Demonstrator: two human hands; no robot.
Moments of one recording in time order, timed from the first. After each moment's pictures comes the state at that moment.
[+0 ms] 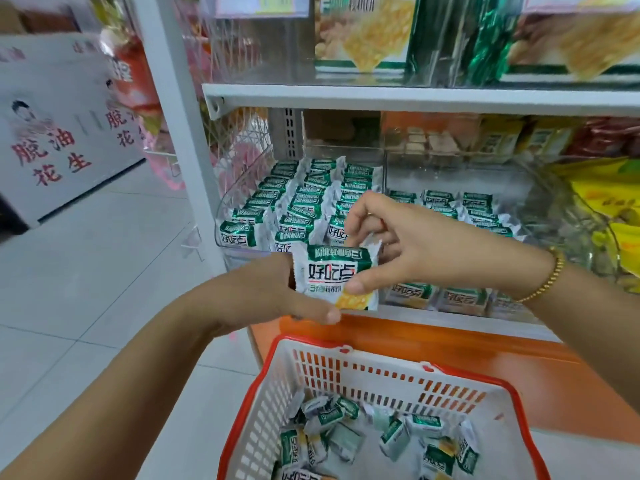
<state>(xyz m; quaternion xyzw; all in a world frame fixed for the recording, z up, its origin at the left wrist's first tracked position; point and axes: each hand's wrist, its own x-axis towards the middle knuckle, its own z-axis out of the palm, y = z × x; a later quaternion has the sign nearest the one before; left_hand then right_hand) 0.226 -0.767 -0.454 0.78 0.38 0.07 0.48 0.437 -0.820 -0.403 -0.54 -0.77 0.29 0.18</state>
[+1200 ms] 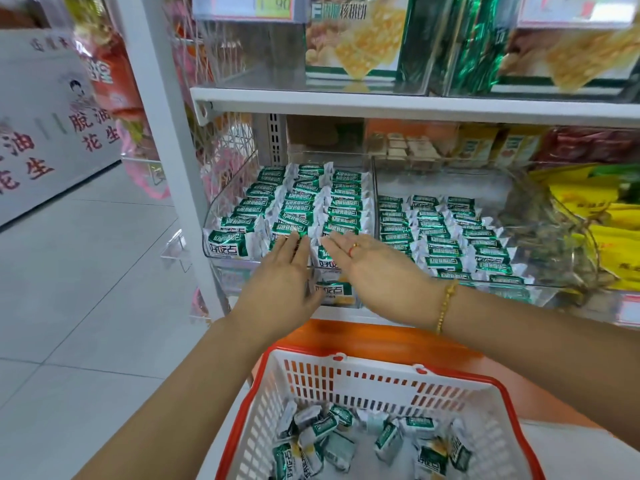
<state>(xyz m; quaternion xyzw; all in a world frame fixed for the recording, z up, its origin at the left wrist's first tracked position) 0.256 -0.744 -0.494 0.89 0.45 0.10 0.04 0.417 -0.777 -0.479 -0.60 -0.79 -0.10 -0.09</state>
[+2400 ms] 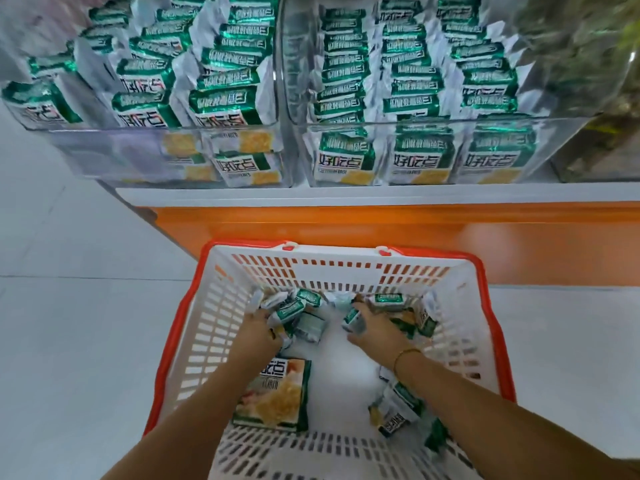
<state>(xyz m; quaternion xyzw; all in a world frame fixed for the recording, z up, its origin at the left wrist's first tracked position) 0.256 -0.819 -0.789 0.69 0.64 -0.05 0.34 0.479 -0.894 -0.818 -0.74 -0.48 0.45 0.07</state>
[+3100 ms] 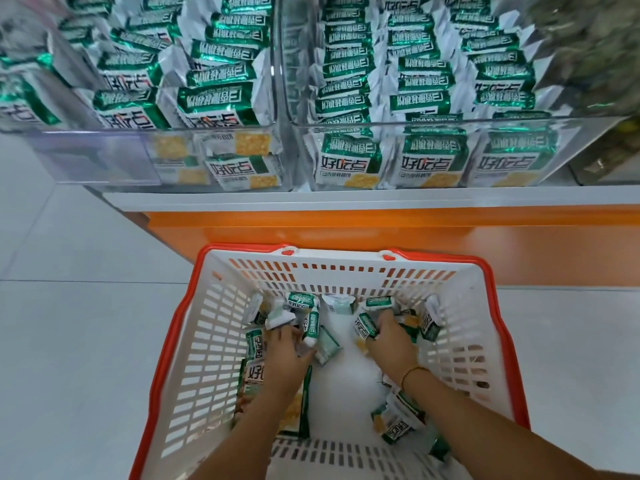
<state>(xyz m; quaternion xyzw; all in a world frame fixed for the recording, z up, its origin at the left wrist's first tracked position) 0.281 -0.856 -0.859 0.69 0.63 0.06 0.36 0.476 -0.908 -0.844 -0.83 -0.37 0.40 0.13</state>
